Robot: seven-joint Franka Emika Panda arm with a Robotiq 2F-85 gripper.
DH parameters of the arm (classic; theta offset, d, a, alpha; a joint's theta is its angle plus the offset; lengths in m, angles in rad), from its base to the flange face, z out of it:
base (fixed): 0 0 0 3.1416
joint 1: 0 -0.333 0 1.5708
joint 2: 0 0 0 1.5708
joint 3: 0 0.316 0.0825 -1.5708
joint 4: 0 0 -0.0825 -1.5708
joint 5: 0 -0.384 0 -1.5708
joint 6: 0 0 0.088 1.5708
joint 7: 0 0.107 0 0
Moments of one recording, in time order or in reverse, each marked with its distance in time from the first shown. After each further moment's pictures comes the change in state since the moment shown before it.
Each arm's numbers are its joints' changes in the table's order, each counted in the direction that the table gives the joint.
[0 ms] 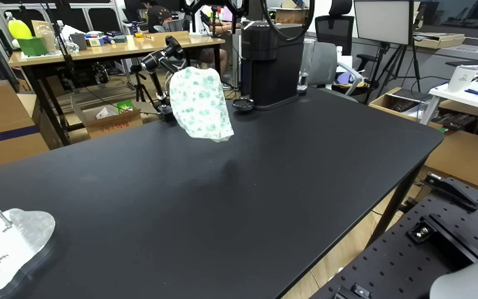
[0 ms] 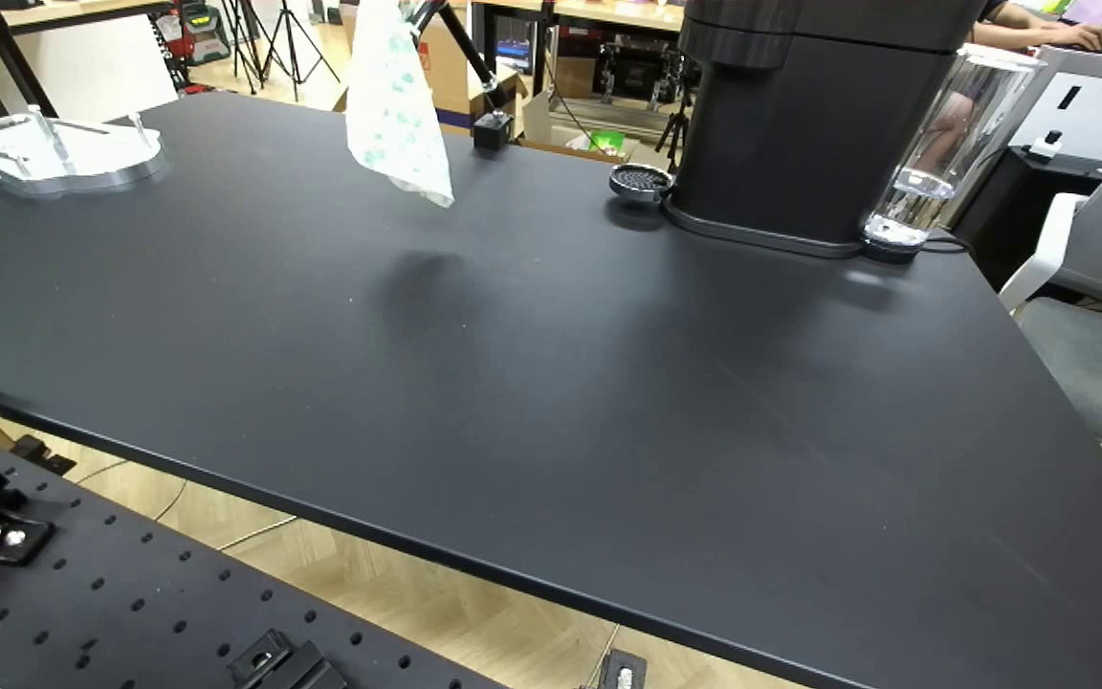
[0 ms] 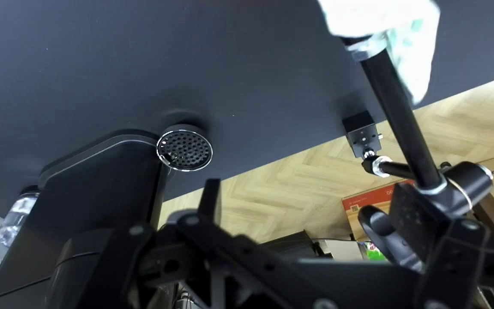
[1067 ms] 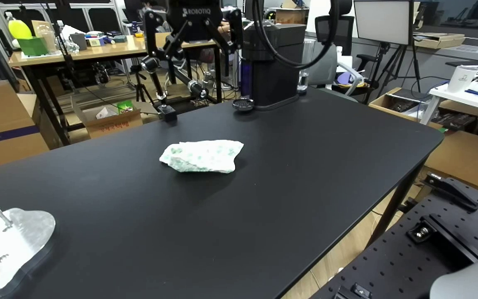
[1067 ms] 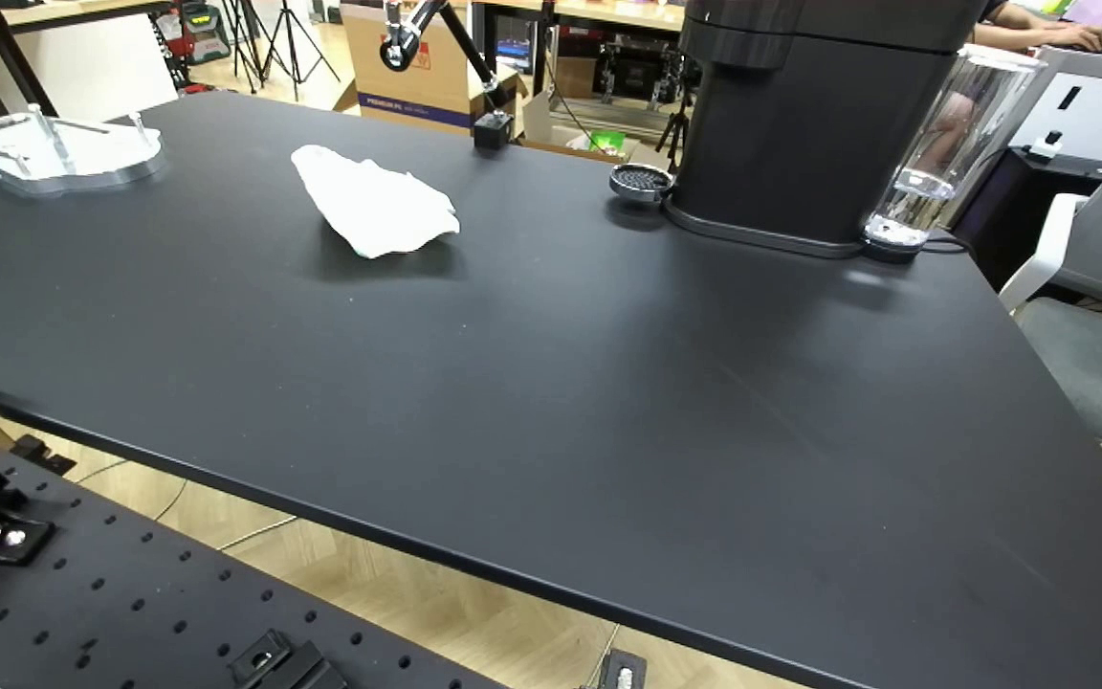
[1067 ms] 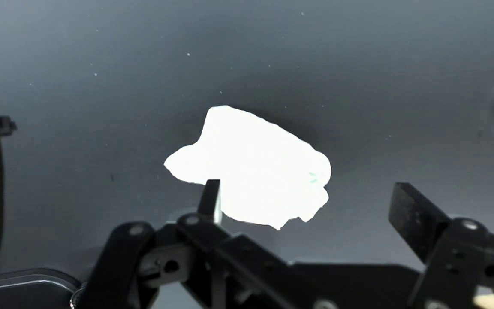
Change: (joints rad) arm -0.078 -0.218 0.179 0.262 -0.262 -0.234 -0.230
